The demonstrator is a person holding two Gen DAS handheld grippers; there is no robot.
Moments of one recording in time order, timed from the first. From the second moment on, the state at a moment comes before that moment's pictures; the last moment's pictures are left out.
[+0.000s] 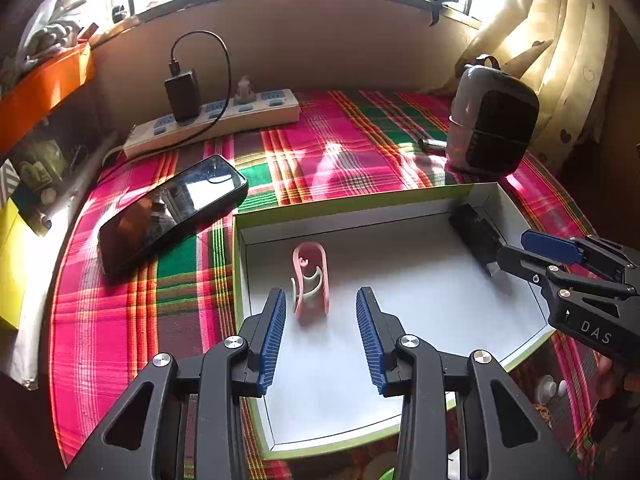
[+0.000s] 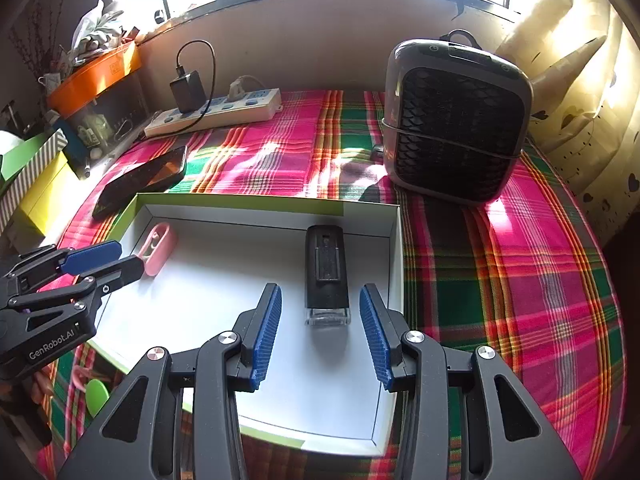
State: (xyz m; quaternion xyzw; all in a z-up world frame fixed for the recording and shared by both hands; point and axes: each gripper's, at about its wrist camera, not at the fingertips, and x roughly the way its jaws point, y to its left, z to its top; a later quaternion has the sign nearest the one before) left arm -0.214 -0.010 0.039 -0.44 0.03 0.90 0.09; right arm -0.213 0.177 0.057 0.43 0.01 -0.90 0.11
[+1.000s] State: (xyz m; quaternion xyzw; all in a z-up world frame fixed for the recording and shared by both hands) left arm -0.104 -0.062 0.026 -0.42 -0.03 0.90 0.13; right arm -0.111 0.211 0.055 0.40 -0.02 -0.90 0.19
